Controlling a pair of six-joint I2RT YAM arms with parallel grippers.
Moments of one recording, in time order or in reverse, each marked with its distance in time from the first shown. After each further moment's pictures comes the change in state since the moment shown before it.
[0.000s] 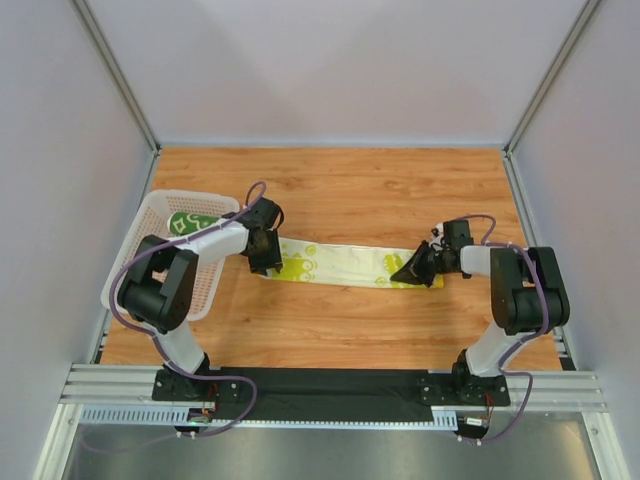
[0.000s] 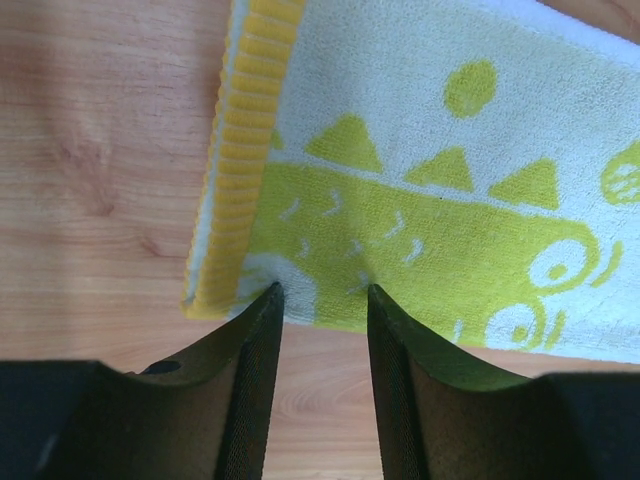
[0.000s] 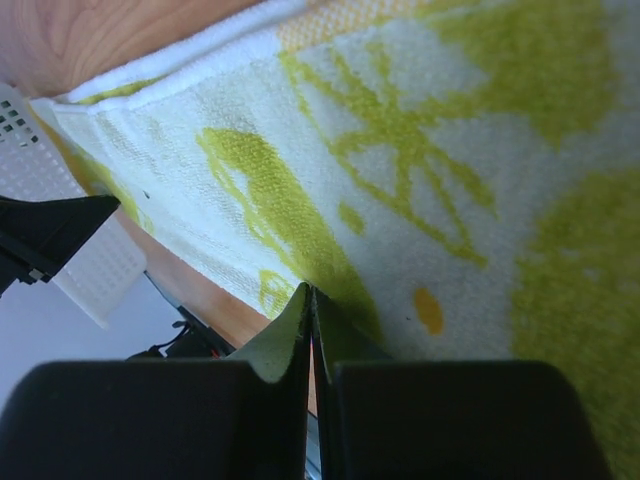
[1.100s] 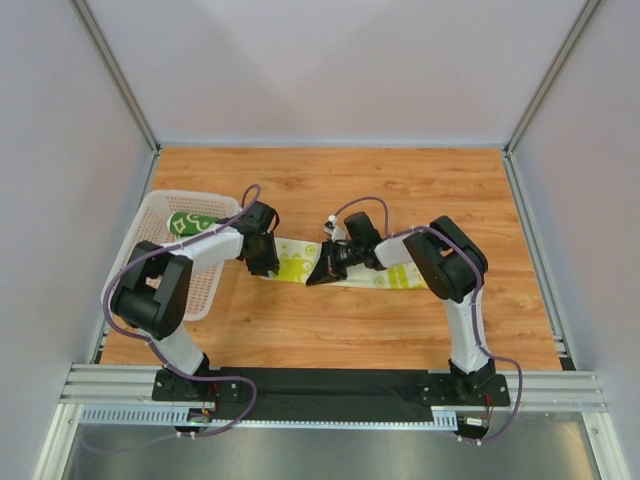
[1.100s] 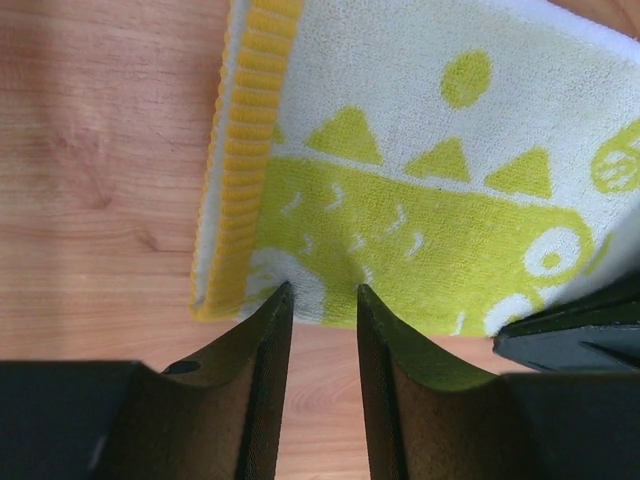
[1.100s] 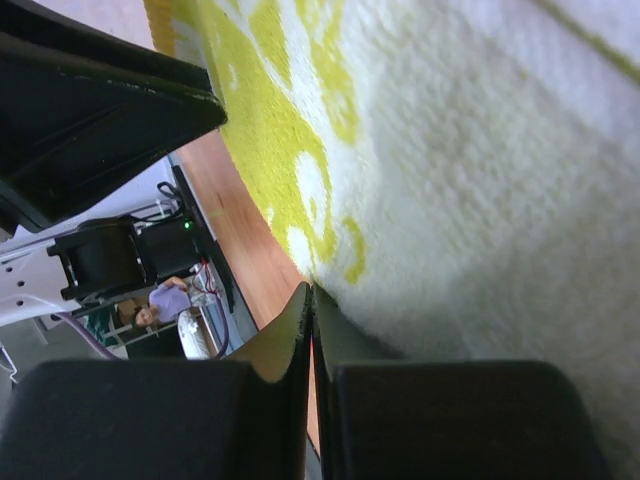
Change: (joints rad) left arm 0.013 -0.055 -0.075 0.076 0.032 -0.012; right arm 0.555 0.417 0.370 0.417 -0.186 0.120
